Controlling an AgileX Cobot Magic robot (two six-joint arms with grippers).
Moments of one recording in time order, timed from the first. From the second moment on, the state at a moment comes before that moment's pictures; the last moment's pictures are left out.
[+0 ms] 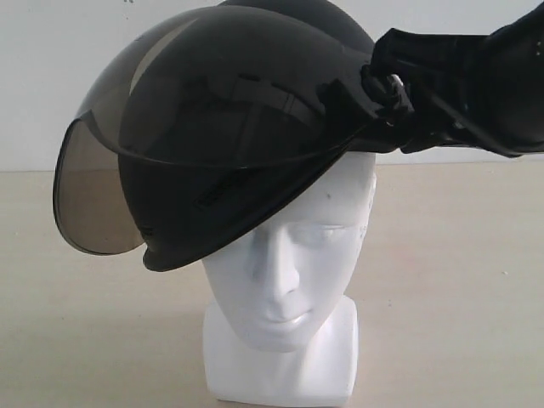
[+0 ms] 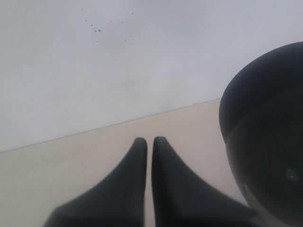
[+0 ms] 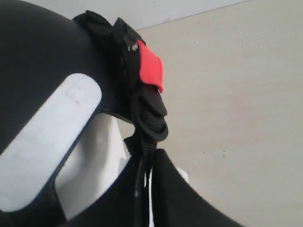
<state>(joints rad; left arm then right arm) -0.70 0.66 -1.06 0.70 0.96 -0.55 0.73 1.13 -1.07 -0.49 0.76 1.08</state>
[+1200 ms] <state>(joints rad) -0.70 0.70 -1.06 0.46 0.85 -0.46 0.74 1.05 -0.94 -0.70 0.75 1.33</state>
